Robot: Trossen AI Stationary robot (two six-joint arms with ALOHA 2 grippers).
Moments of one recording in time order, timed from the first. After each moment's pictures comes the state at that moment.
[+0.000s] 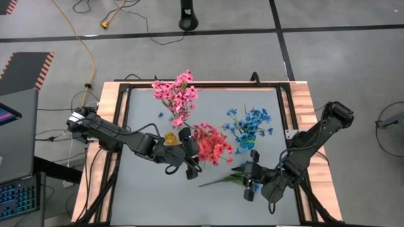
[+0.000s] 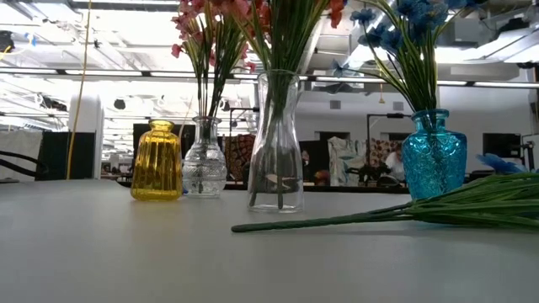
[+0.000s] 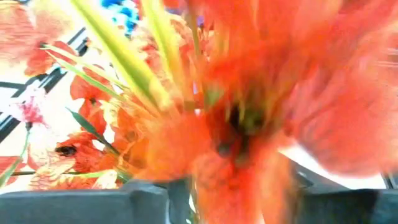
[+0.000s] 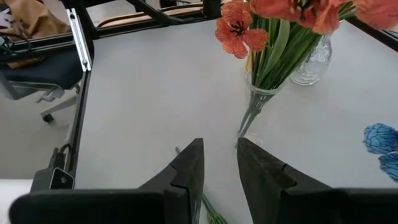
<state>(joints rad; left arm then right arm) -0.36 1.57 1.33 -0.31 -0.49 -0.29 0.78 1.43 1.06 -0.38 0.82 0.71</state>
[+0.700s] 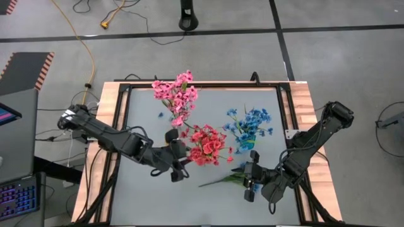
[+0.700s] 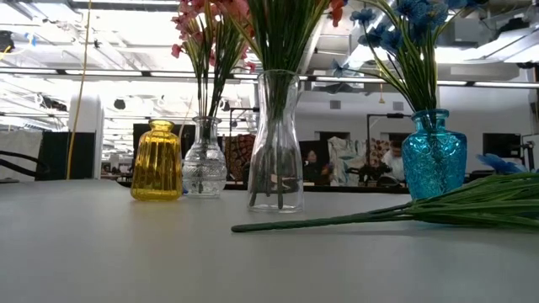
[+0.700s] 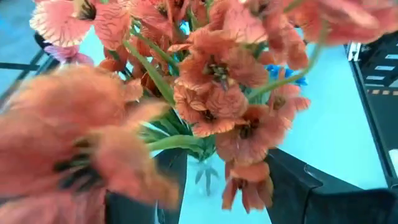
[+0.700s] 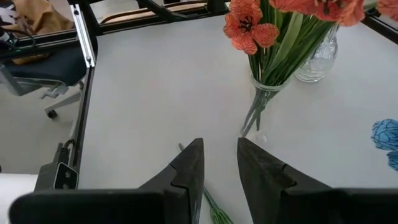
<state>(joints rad) -0.44 1.47 1.33 -0.58 -0.51 -0.36 0.78 1.43 1.06 -0.38 0.80 0.71</state>
